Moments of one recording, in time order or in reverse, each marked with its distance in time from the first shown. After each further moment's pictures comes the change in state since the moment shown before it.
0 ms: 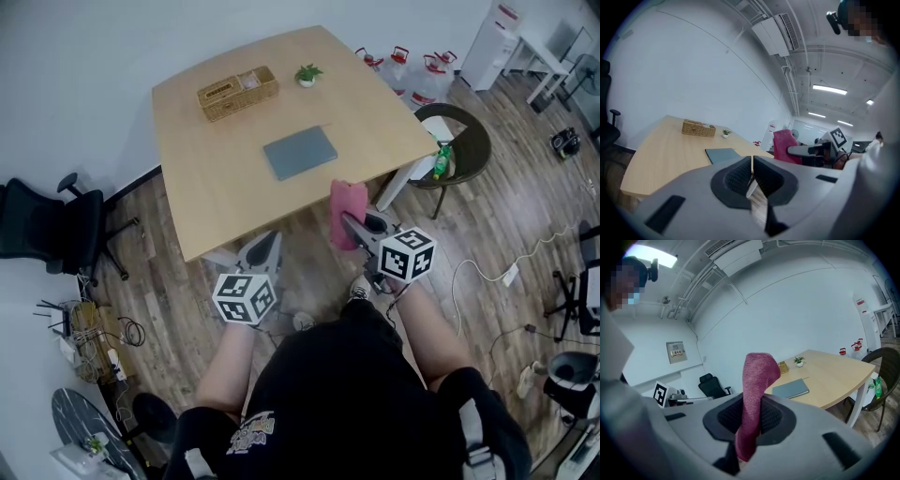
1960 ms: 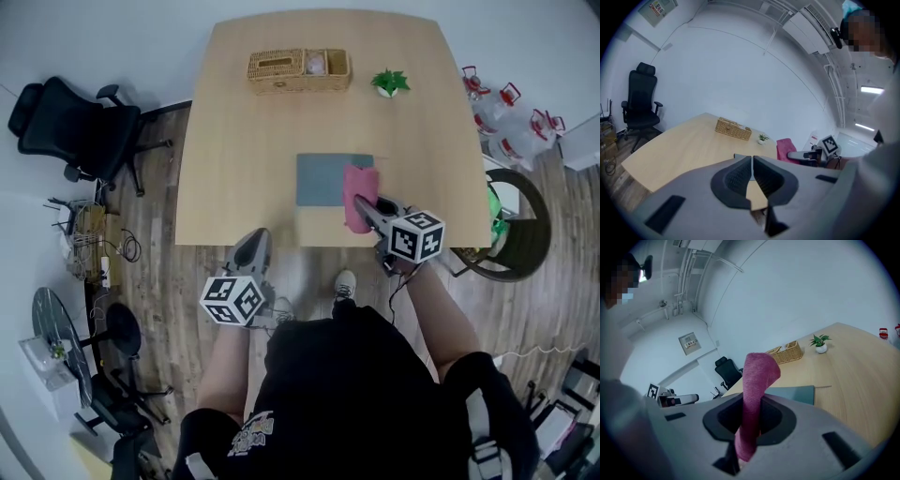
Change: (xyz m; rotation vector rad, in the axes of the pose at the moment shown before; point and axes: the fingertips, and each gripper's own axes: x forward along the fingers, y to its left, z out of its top) left arm 0.120 0.117 0.018 -0.225 -0.084 0.475; right arm 0.214 -0.178 0.047 -0.009 0.324 0.331
